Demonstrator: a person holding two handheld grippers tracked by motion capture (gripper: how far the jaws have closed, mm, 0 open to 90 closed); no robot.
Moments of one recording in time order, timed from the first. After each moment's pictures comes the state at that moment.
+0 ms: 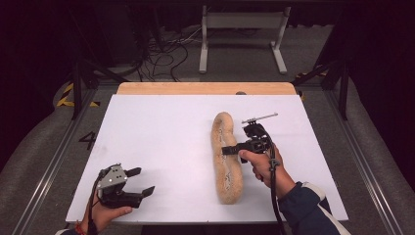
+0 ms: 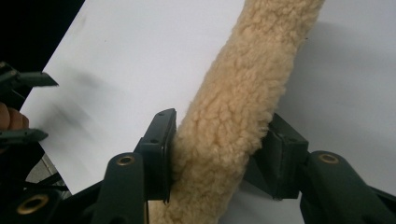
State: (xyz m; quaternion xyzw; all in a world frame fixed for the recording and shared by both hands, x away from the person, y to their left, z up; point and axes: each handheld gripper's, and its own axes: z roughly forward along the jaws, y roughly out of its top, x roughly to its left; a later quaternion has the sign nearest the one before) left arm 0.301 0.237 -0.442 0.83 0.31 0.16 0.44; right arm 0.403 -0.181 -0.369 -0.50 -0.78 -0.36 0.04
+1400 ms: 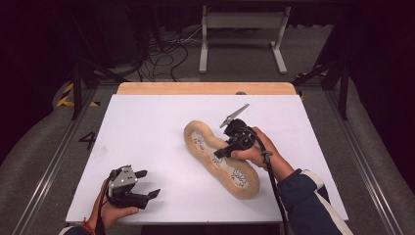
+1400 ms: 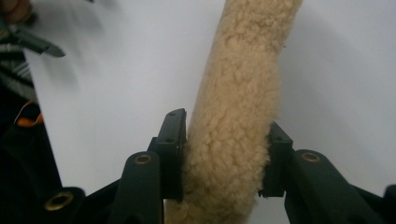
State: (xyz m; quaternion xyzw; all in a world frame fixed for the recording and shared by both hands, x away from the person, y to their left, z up) left arm 0.309 0.216 -0.460 0.85 0.29 0.12 0.42; right arm 0.419 -0.139 -0.356 -0.27 -0.92 -0.28 0.01
